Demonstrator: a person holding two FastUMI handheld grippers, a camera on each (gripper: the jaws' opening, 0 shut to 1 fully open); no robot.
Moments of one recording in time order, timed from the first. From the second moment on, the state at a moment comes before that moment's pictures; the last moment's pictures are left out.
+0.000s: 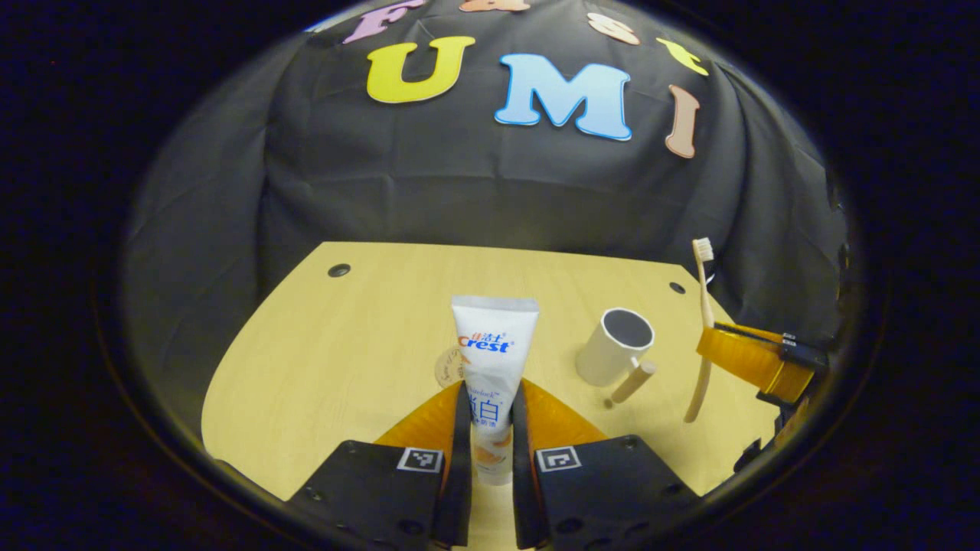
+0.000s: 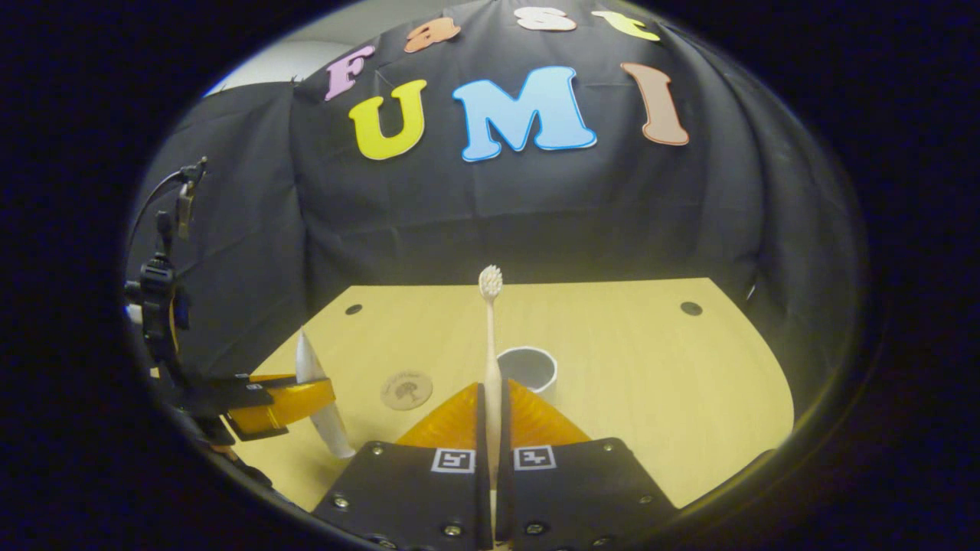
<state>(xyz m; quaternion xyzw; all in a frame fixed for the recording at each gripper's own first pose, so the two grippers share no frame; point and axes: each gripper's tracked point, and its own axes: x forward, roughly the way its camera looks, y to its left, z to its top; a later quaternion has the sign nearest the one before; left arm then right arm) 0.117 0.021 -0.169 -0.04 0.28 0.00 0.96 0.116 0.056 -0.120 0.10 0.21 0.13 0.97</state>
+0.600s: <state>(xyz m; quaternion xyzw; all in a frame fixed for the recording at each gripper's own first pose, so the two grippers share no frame) 0.146 0.030 -0.104 -0.06 0.18 0.01 0.98 0.212 0.071 -0.101 0.06 0.13 0.14 0.98</state>
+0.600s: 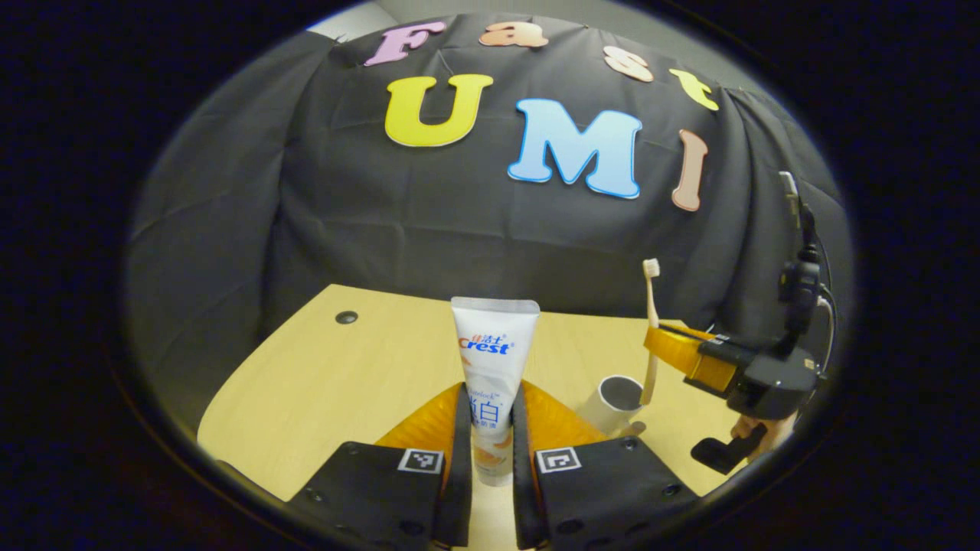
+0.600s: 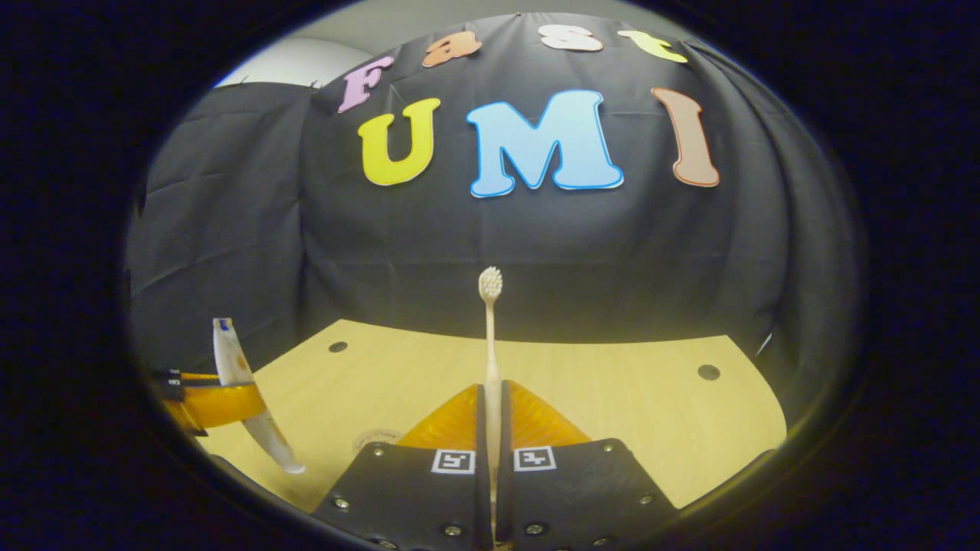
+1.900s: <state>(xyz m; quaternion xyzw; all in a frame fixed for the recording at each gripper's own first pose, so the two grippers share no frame) 0.168 0.002 -0.109 -0.10 0.17 -0.01 0.98 0.206 0.058 -0.146 0.02 0.17 0.12 0.98</state>
